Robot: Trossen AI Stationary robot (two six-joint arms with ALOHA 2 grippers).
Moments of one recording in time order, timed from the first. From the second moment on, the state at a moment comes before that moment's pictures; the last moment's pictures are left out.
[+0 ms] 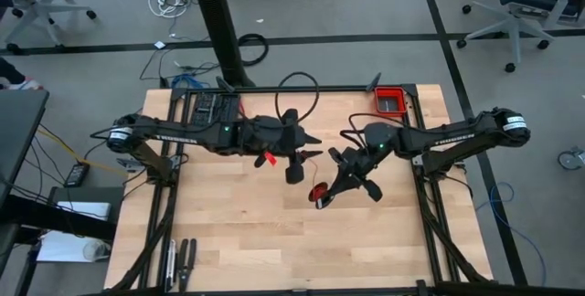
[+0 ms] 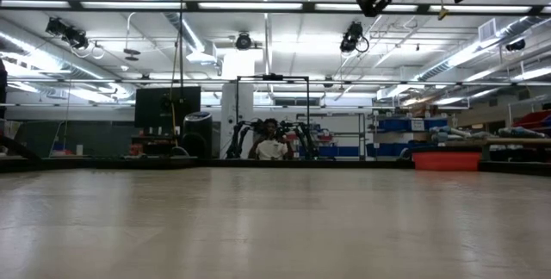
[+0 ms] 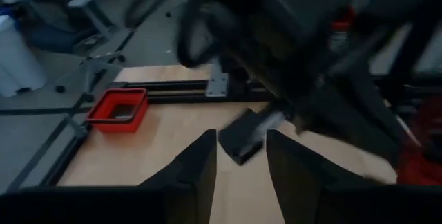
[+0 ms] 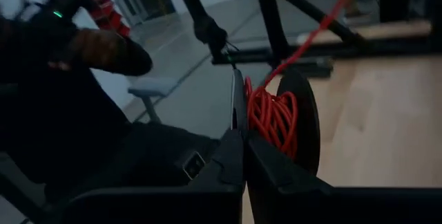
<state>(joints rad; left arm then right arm) -0.06 1.60 1.44 -0.15 -0.16 0.03 0.04 1.18 0.73 0.23 -0.63 0.20</state>
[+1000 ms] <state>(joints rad) -0.06 1.61 1.49 -0.56 -0.08 0.05 -0.01 1.02 0.73 0.15 -0.61 0.26</state>
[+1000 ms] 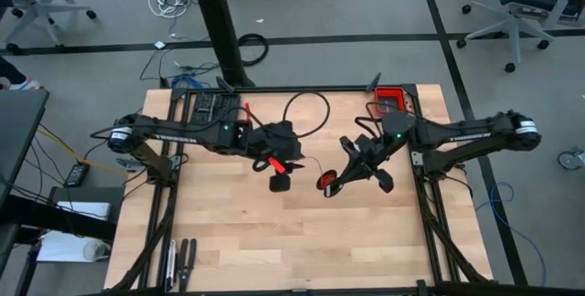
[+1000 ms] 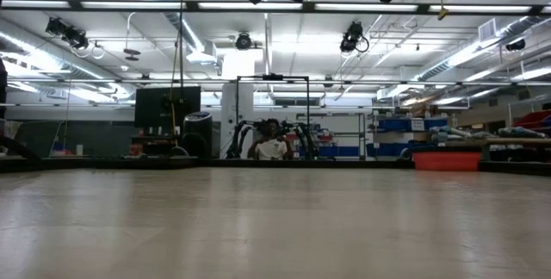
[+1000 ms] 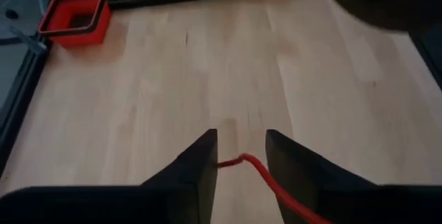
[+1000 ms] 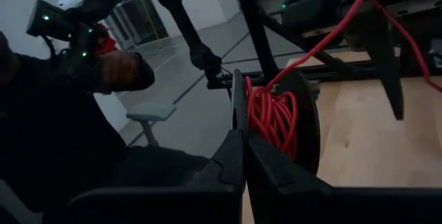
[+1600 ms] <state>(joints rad) -0.02 1.59 1.54 -0.50 -0.16 0.10 -0.01 1.02 0.73 0.07 -0.72 0.40</state>
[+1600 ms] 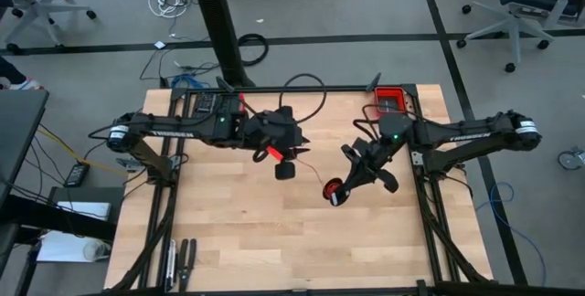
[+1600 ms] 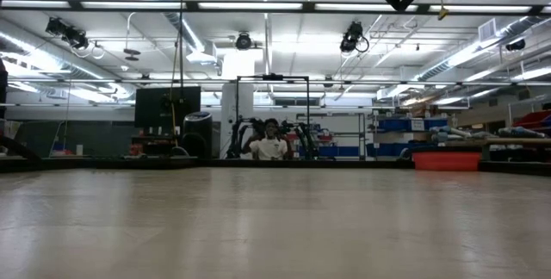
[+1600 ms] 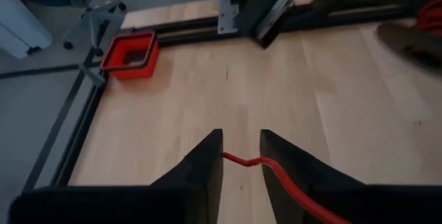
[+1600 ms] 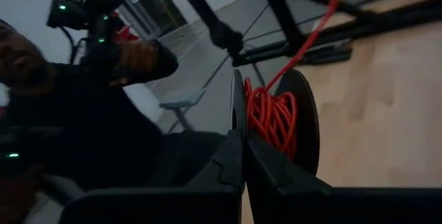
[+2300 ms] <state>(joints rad) 0.02 1.59 1.54 -0.53 -0.09 0.16 -0.03 1.03 0.73 -0.09 -0.92 0.59</state>
